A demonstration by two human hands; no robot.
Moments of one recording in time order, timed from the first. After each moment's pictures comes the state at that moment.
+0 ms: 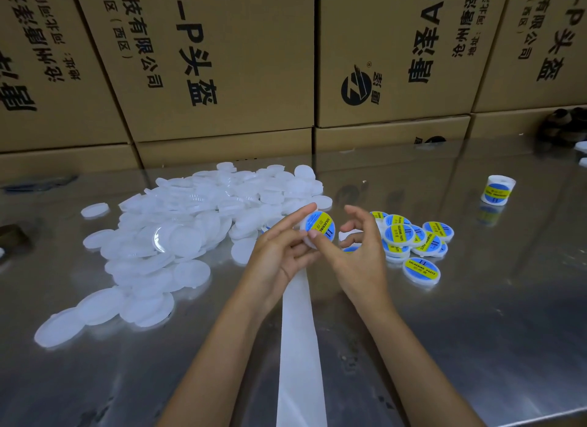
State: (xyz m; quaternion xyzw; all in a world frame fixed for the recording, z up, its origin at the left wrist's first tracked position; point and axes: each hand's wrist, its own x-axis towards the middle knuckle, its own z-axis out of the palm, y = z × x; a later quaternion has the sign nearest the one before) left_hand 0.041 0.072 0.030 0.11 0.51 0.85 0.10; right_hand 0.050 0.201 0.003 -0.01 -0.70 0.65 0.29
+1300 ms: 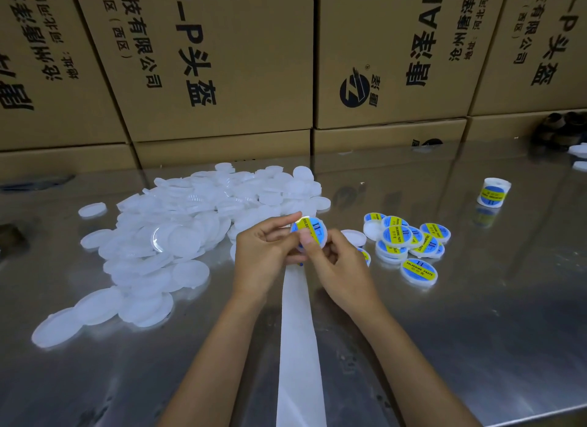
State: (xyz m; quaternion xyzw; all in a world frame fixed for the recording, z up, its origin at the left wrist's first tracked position) left_hand 0.040 0.065 0.027 0.07 0.62 0.78 -0.06; right_hand 0.054 0.195 -0.002 0.06 -0.79 0.58 0.19
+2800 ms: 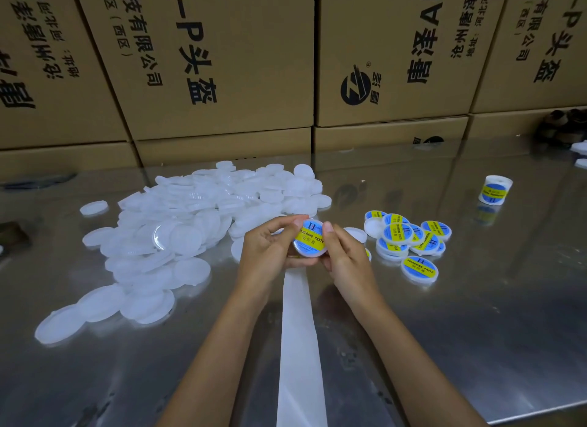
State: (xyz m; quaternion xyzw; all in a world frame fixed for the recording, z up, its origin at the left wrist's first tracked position) left_hand 0.040 0.067 0.026 0.06 0.63 0.77 -0.02; right_hand 0.051 0.196 -0.001 0.06 -0.71 0.69 0.16
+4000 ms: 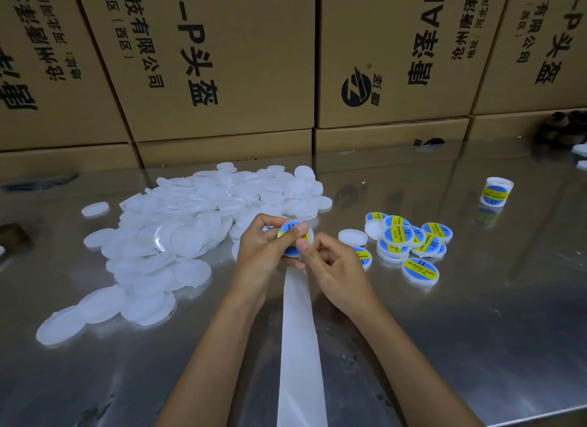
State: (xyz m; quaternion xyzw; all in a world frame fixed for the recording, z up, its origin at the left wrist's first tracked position) left_hand 0.036 0.062 0.027 0.03 0.63 0.77 -0.04; right_hand 0.059 0.191 0.002 0.15 -0.75 0.63 0.16
